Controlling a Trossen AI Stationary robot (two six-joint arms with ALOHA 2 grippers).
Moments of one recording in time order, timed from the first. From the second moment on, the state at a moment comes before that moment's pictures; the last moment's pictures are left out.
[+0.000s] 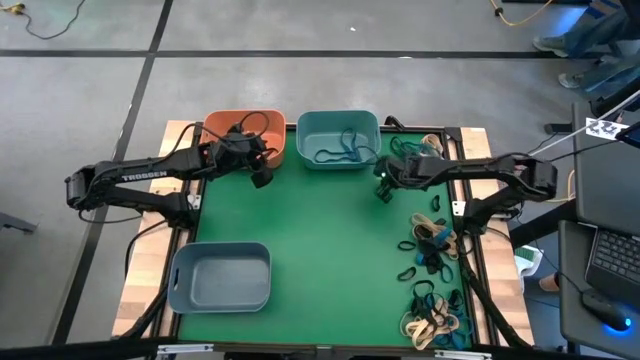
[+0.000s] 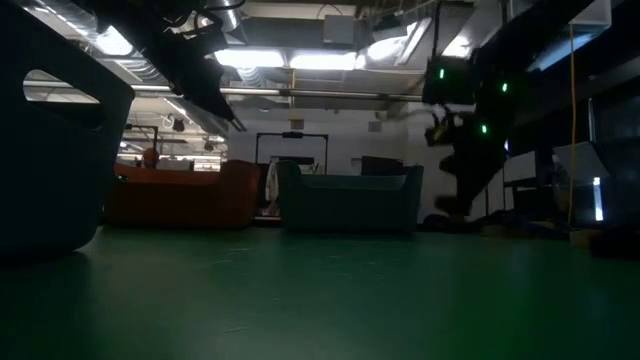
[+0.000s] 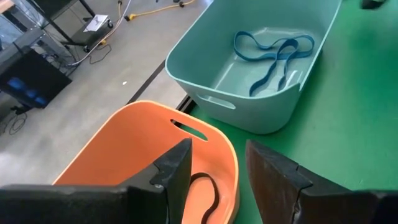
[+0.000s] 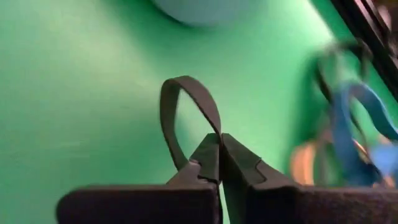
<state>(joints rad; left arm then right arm) 0.37 1.04 0.74 -0.30 -0.43 0.11 -0.29 1.43 0.77 -0.52 0.39 0.26</state>
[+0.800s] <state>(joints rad) 0.23 1.11 0.73 -0.05 0.04 0.23 -0.05 1.54 0.84 0.29 0.13 0.15</state>
